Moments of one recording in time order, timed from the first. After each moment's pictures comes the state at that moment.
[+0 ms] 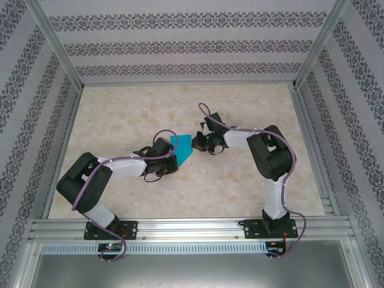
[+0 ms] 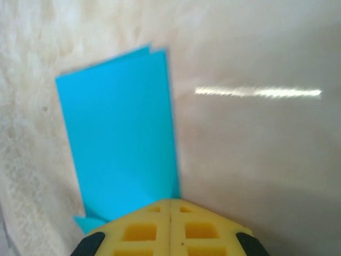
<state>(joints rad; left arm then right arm) -0.64 1.61 0.73 -0.15 0.18 -0.87 0.49 2.01 1.14 -0.12 -0.47 0.72</state>
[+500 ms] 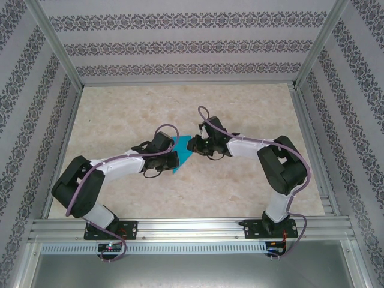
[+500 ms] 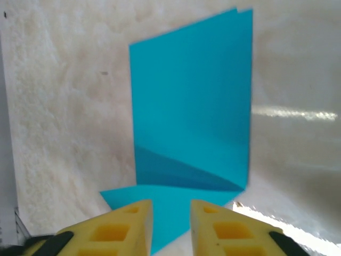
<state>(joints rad) -0.64 1.55 0.82 -0.27 0.17 -0.77 0.58 1.81 0.99 -0.05 -0.42 0.77</state>
